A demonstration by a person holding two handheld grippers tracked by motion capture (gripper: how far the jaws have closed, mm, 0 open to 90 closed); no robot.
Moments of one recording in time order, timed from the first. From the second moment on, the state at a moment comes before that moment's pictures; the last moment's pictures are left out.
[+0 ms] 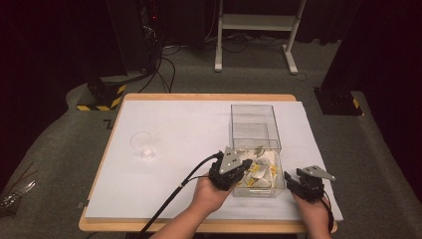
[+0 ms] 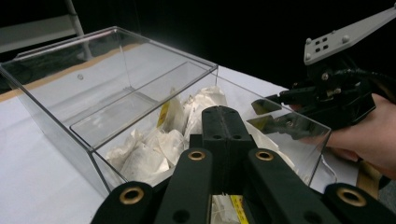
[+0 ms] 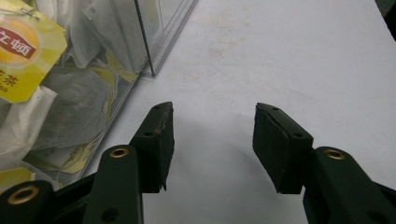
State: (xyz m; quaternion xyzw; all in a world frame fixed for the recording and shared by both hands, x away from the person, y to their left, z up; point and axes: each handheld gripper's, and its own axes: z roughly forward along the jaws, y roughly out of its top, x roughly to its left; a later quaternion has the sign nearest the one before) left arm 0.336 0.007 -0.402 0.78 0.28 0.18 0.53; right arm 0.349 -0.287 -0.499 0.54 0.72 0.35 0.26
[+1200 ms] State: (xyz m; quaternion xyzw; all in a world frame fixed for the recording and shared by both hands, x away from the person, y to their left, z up) left arm 0.334 0.043 -0.366 0.72 0.29 0.23 0.59; right arm 0.350 -0.286 -0.500 0.54 0.72 0.34 0.27
